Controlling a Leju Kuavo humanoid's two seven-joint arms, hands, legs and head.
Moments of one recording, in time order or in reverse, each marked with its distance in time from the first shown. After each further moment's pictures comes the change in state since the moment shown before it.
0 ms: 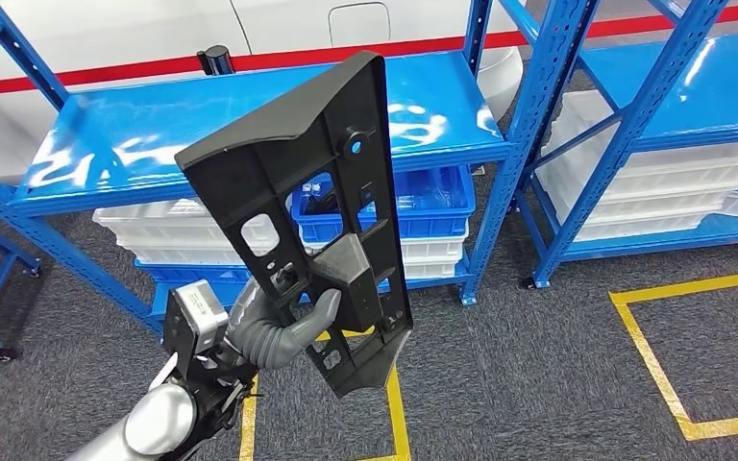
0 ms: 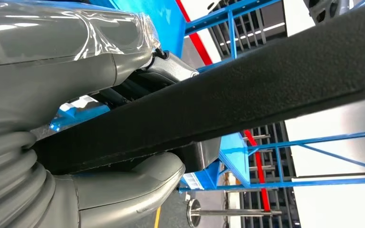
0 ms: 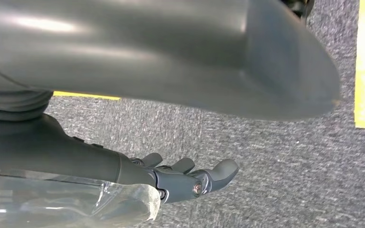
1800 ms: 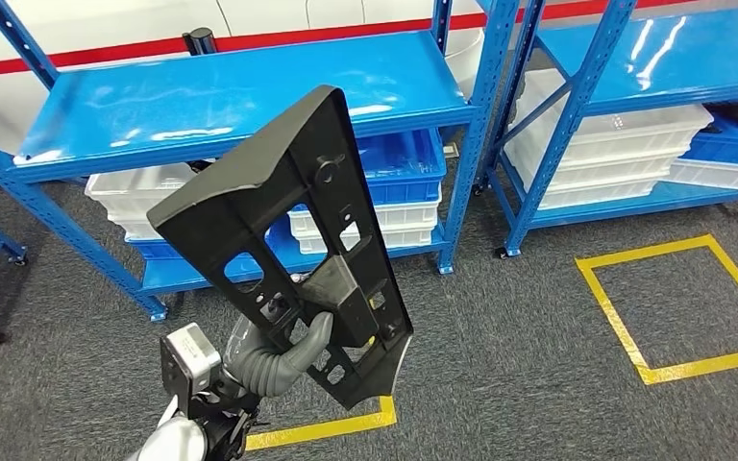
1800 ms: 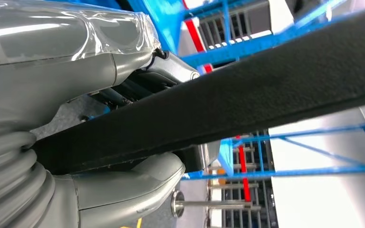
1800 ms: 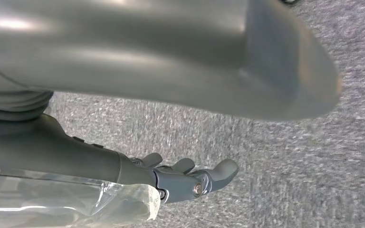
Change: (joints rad) left arm 0.150 -0.020 0.037 -0.002 -0.086 0.033 -0.112; right arm -0.005 -0.089 0.001 0.000 0.030 -0.034 0.040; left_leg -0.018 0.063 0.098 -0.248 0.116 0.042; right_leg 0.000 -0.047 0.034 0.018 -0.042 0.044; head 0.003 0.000
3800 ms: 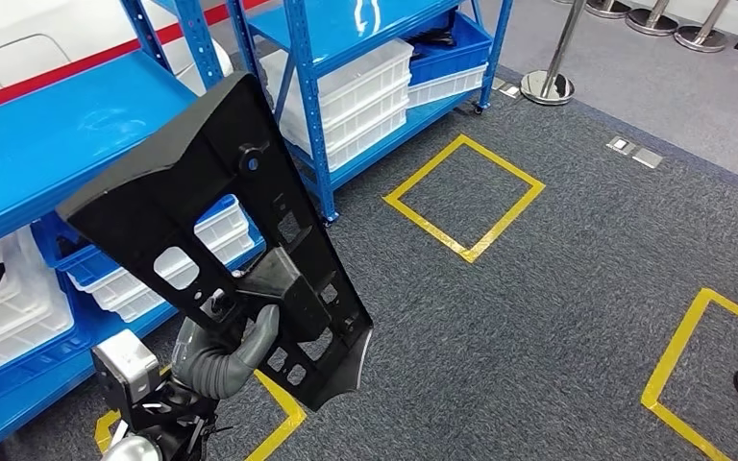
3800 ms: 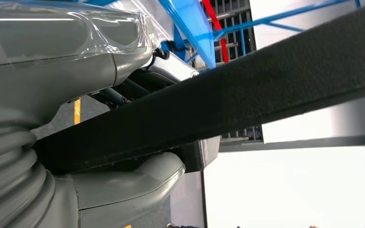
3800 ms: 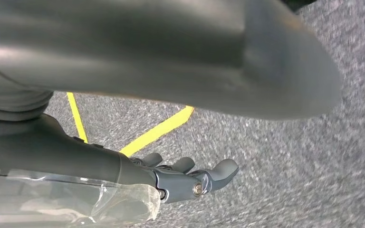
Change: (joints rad) left arm 0.110 0.073 0.123 -0.131 -0.039 0.069 0.053; right arm -0.002 -0.001 0.002 0.000 0.048 -0.007 -0.007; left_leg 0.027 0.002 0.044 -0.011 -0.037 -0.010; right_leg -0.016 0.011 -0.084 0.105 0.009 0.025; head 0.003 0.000
